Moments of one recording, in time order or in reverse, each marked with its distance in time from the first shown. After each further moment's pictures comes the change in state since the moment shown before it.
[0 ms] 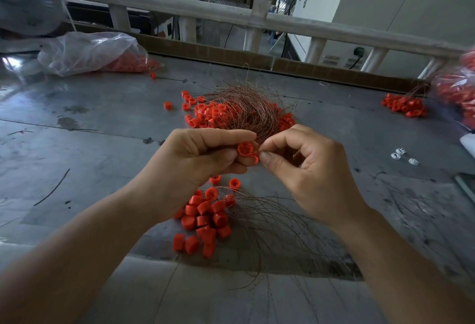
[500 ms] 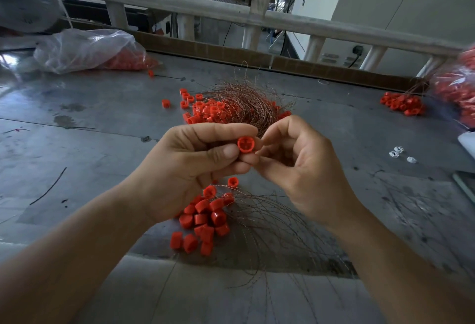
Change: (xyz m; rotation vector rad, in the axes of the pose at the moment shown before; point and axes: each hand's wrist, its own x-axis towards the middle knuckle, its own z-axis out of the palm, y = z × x) left_hand 0.000 0.006 0.004 -0.355 -0.041 -0.081; right_hand -0.001 0.001 0.006 0.287 -0.065 0.121
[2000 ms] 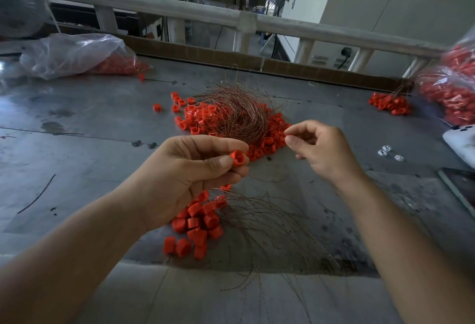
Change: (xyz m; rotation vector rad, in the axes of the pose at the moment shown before) left_hand -0.001 0.001 0.004 0.039 0.089 -0.173; right_hand 0.027 0.058 -0.047 -0.245 0.191 0.253
